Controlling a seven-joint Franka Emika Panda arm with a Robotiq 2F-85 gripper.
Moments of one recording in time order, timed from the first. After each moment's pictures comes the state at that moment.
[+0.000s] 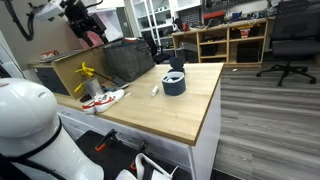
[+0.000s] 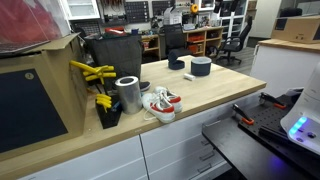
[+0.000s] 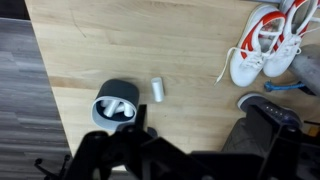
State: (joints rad) arm 0.11 -0.89 0.15 -2.63 0.08 2.04 0.10
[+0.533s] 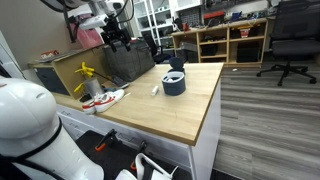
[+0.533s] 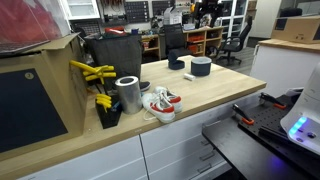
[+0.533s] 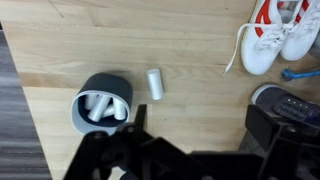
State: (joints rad) arm 0.08 -0.41 0.11 -2.44 0.07 2.22 0.08
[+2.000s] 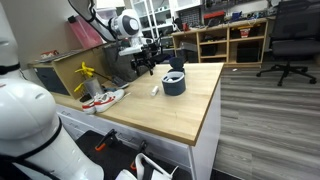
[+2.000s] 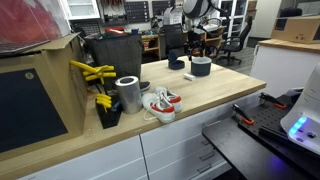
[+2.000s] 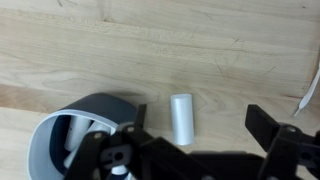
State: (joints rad) arm 0.06 0.24 0.07 -2.09 -0.08 2.20 0.06
